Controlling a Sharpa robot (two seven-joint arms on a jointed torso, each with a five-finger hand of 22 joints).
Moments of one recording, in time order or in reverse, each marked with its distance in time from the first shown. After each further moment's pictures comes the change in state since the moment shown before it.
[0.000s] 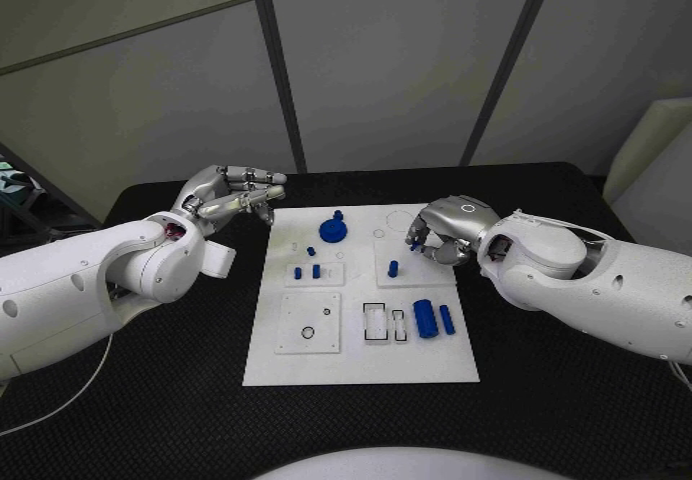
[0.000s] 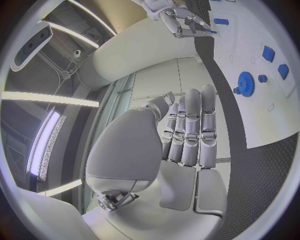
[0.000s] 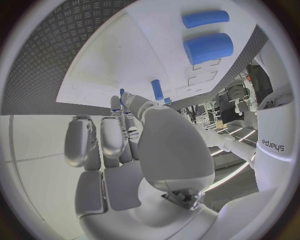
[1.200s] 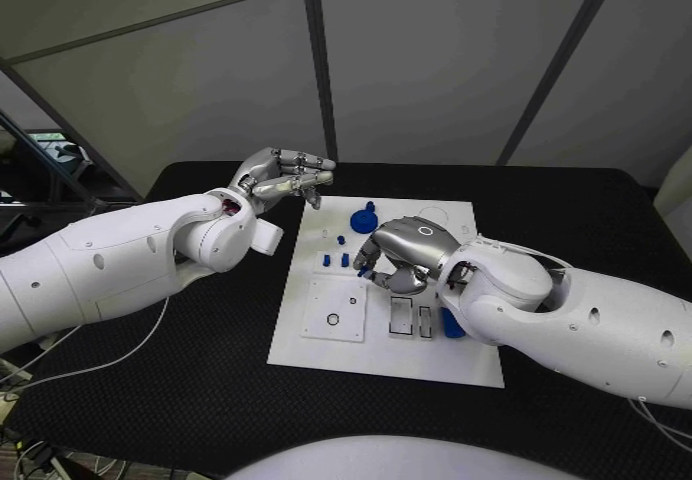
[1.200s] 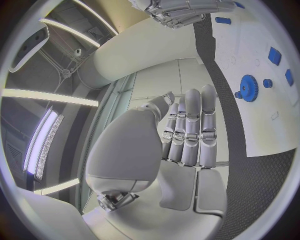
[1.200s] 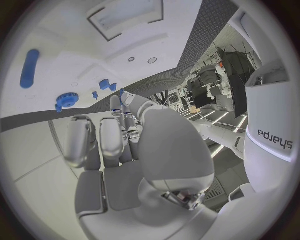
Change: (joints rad) left arm 0.005 0.079 0.000 -0.069 0.001 0.020 -0.005; left_hand 0.000 0.000 -0.006 0.000 0.000 -0.007 0.007 0.000 -0.002 -0.010 0.004 0.004 0.001 0.000 0.000 0.000 -0.002 0.000 -0.004 0.004 -0.004 -0.003; right arm -0.046 0.185 -0.009 0.100 0.072 -0.009 0.019; right_hand 0.000 0.000 0.000 0.000 0.005 0.002 0.003 -0.012 0.000 0.000 0.000 -0.008 0.000 0.000 0.000 0.004 -0.003 0.000 0.000 0.000 0.005 0.006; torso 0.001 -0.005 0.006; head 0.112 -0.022
